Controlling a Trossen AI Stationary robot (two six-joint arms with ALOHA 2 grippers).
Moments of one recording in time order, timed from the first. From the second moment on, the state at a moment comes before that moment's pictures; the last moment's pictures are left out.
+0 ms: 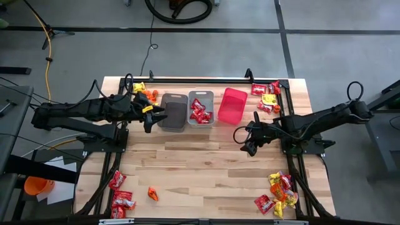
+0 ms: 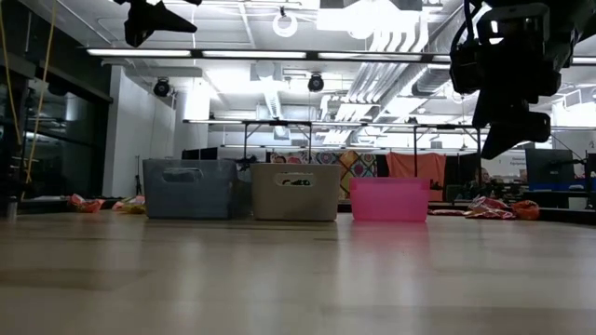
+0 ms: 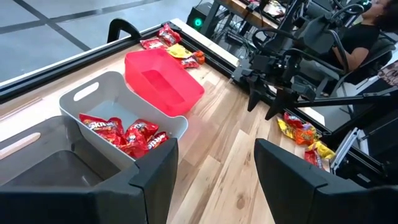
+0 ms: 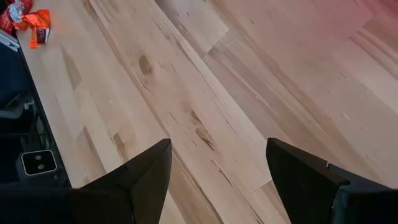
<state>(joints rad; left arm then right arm) -0.01 0.77 0.84 -0.46 -0.25 -0.55 0.15 1.01 0.57 -0.46 -0.05 0.93</state>
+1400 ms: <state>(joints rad) -0.01 0.77 0.84 -0.48 -0.25 -0.55 0.16 1.02 0.57 -0.56 -0.17 1.04</state>
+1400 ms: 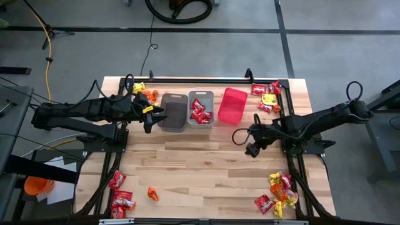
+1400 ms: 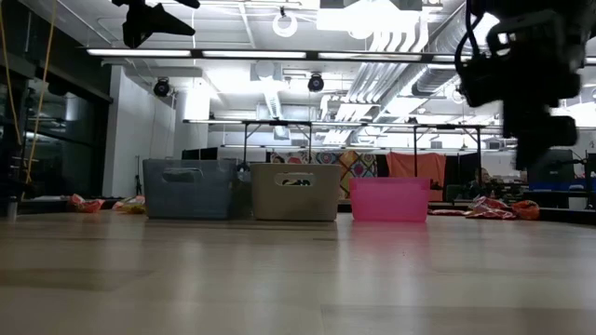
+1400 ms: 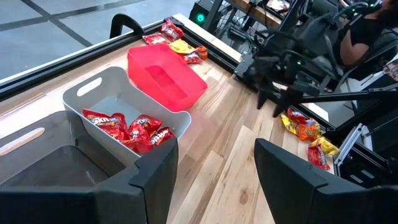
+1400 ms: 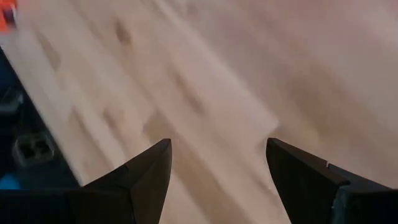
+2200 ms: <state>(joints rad) 0.00 0.77 0.84 -0.47 -0.25 -0.60 0.44 1.01 0.57 -0.27 -0.12 1.11</state>
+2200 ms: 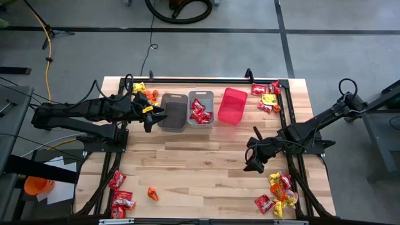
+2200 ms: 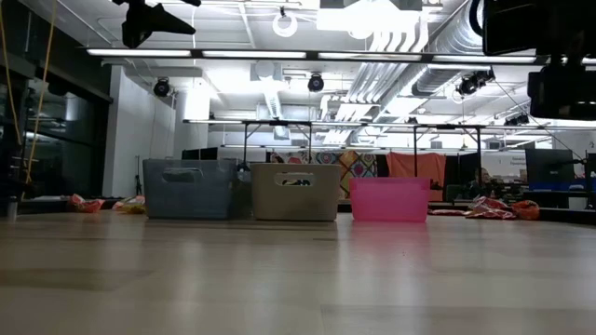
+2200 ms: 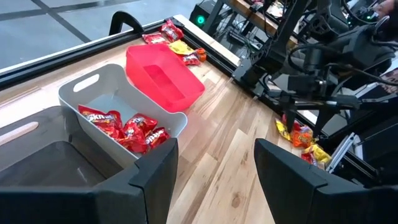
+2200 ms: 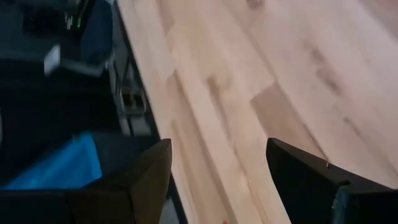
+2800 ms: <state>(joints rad) 0.00 0.77 0.84 -0.49 -0.24 -0.56 0.66 1.41 0.92 -0.89 -0.40 1.33</state>
